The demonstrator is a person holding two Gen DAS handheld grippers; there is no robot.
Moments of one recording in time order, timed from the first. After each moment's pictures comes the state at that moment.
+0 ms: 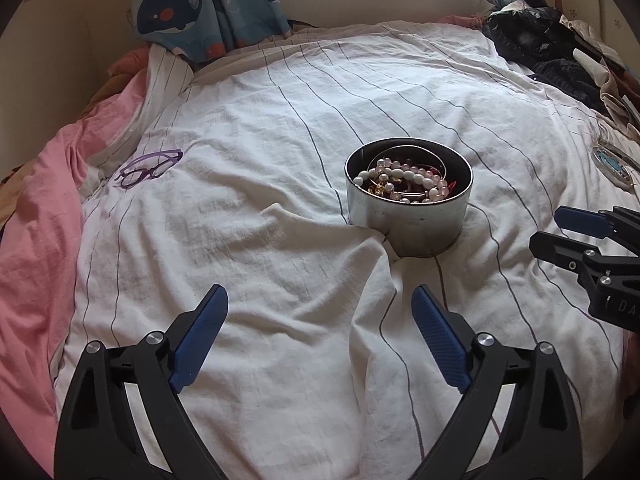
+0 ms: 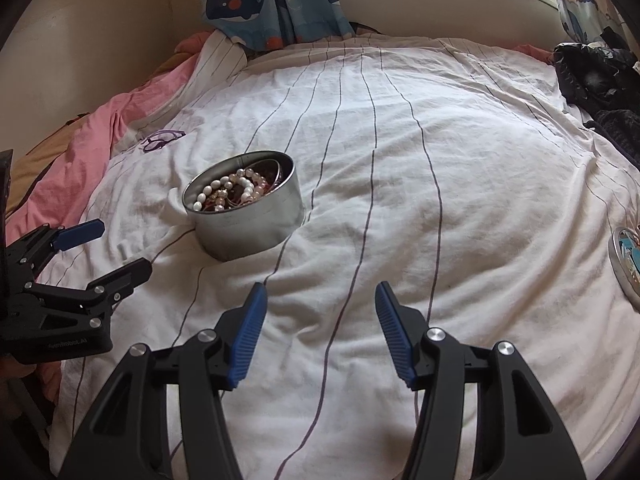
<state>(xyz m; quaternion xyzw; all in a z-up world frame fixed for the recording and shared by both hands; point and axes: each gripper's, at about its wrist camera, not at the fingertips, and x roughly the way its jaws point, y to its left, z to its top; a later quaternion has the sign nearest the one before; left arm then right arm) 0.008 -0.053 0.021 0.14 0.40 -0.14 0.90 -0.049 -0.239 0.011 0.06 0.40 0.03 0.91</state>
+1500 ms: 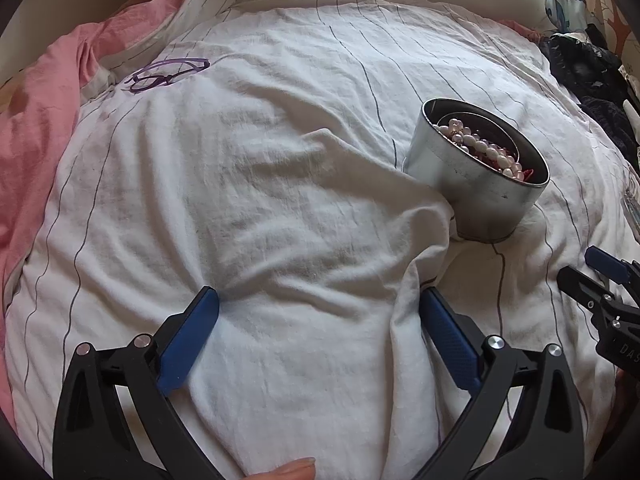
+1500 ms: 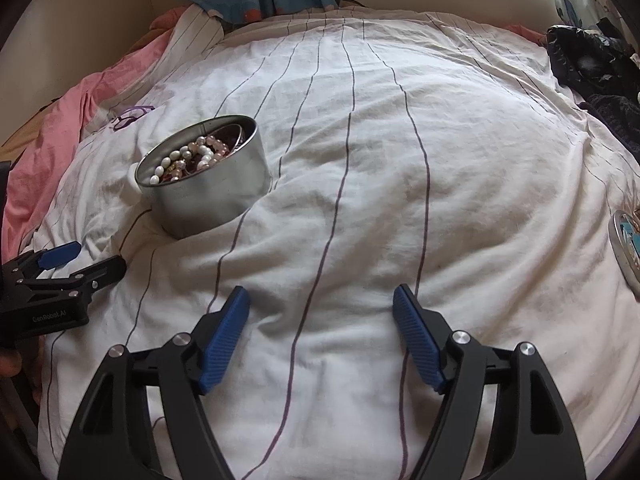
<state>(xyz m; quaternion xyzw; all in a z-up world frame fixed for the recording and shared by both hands) 0.035 -0.023 -0.019 0.03 0.48 -0.09 0.87 -0.034 -0.243 -0.013 0.05 0.45 -0.01 0.89</state>
